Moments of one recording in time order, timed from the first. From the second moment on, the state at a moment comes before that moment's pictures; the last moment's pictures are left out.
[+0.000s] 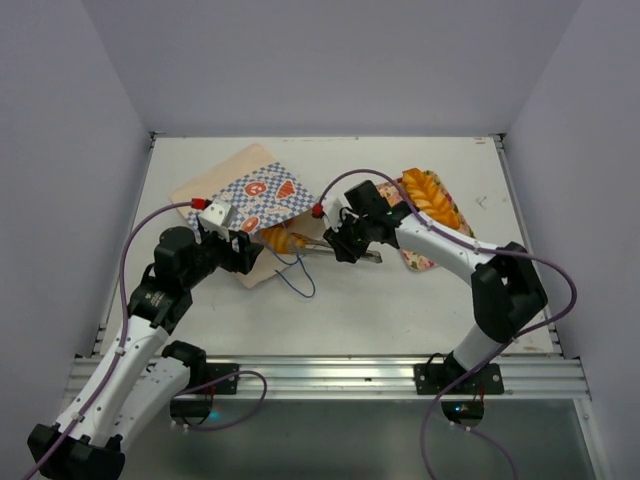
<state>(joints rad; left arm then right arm) -0.33 0.68 0.64 -0.28 0.23 -0.06 0.65 1.67 1.21 -0.53 -0.29 -0.35</state>
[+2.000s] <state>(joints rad) -0.33 0.59 0.66 -0.28 0.15 -0.04 -0.07 1.27 1.13 -0.72 -0.28 -0.34</state>
